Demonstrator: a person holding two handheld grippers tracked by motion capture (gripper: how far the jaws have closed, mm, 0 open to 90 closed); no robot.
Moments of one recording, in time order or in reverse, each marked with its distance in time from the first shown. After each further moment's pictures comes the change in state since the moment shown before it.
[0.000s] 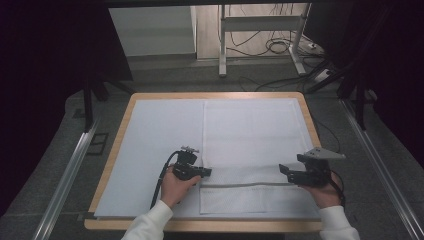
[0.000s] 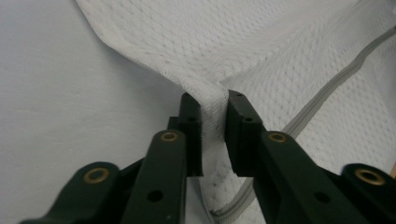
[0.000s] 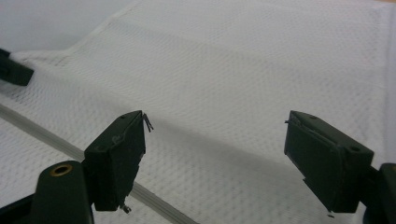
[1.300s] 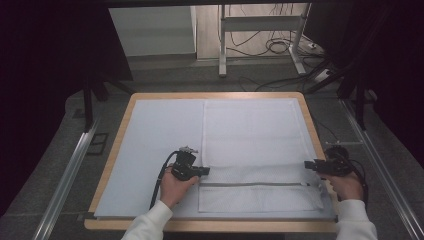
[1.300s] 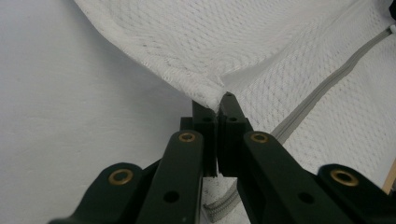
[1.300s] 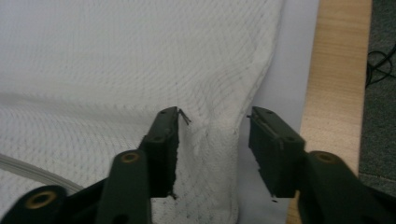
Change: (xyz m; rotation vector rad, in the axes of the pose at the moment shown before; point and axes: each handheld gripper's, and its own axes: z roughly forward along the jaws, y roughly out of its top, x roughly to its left) left arm 0.000 -0.001 -0.006 -0.035 0.001 0.035; right arm -0.085 -0.013 0.010 0.283 -0.054 0.272
